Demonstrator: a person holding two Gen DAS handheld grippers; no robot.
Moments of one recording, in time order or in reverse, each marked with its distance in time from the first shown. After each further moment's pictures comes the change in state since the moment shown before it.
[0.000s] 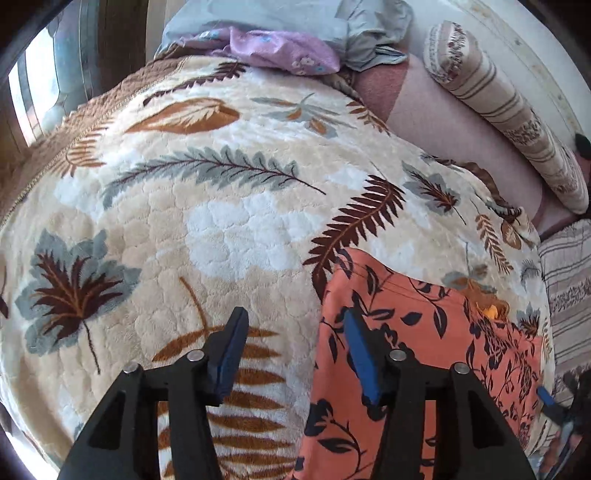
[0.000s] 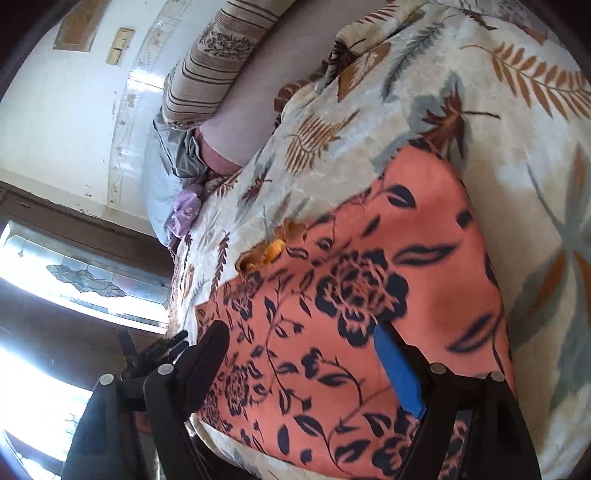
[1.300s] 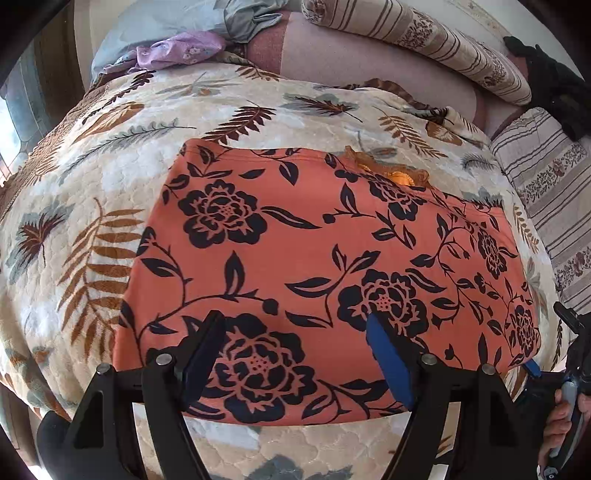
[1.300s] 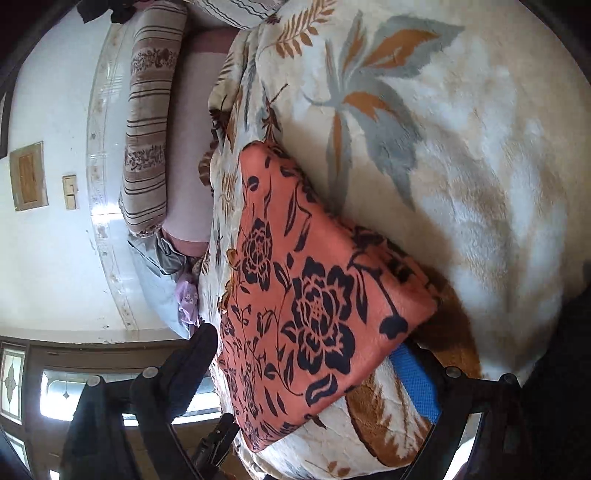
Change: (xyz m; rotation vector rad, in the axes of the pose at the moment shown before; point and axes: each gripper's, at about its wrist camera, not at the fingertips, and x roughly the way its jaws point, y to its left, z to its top) left arm -0.033 -0.118 -0.127 0.242 0.060 -0.030; right arm -0.068 -0.080 -0.115 0.485 -0.251 0.067
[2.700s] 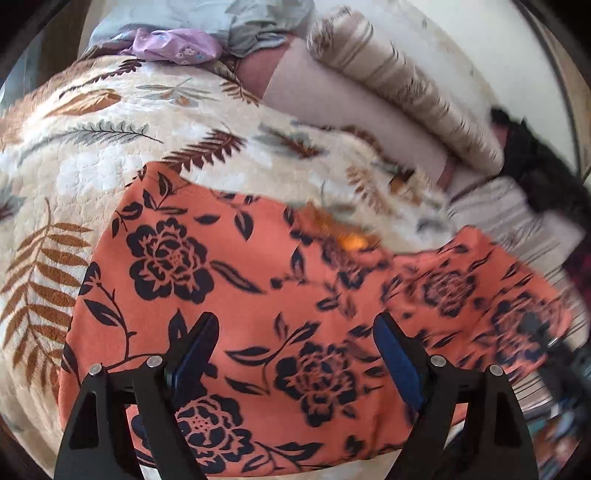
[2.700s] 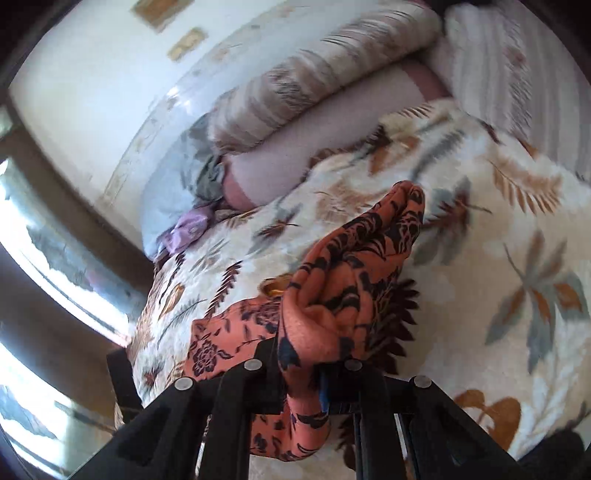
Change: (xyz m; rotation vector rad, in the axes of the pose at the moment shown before) left arm -0.010 0.031 0.038 -0.228 -0.115 -0.362; right arm 0.033 0.216 -0.101 -0.894 -0.048 -0.151
